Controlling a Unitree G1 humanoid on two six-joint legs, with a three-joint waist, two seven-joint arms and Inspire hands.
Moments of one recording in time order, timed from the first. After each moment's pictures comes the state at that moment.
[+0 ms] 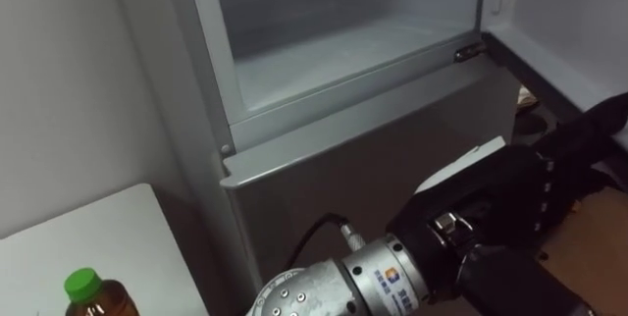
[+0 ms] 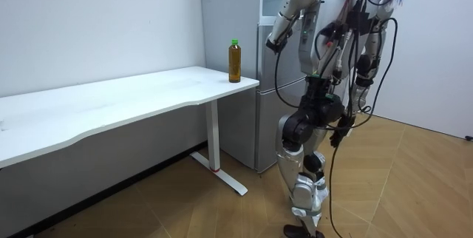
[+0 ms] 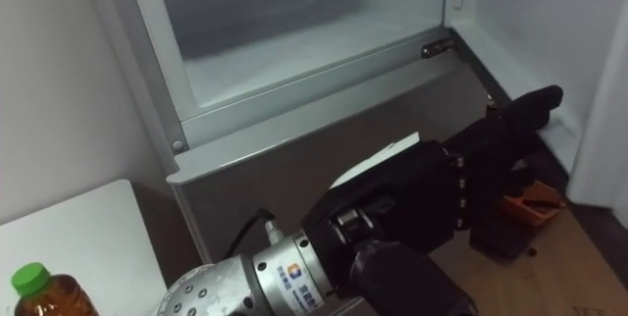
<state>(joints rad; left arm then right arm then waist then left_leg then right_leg) -0.59 0.11 -0.55 -0.21 -0.60 0.22 -0.27 -0.04 -0.33 0.13 1.33 0.62 0.11 0.18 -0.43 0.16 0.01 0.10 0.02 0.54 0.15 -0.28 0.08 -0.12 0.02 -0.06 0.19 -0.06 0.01</state>
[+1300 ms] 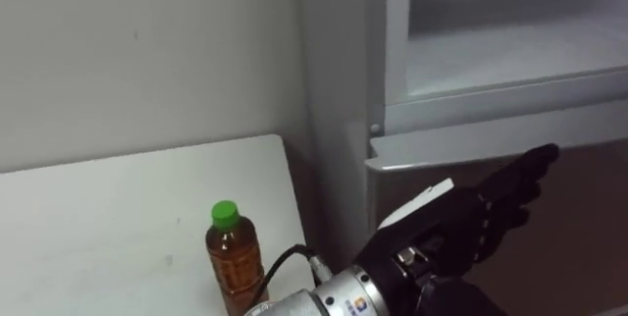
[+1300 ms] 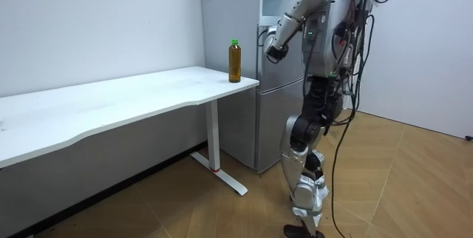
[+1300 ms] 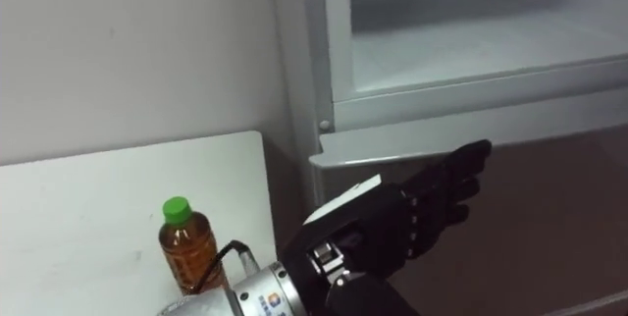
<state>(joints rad) -0.44 0.16 -0.55 -0.18 -0.46 0.22 -0.27 -0.08 -0.32 0.28 1.31 0.42 0.09 0.15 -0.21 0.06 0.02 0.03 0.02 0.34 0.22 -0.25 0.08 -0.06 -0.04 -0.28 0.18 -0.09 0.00</state>
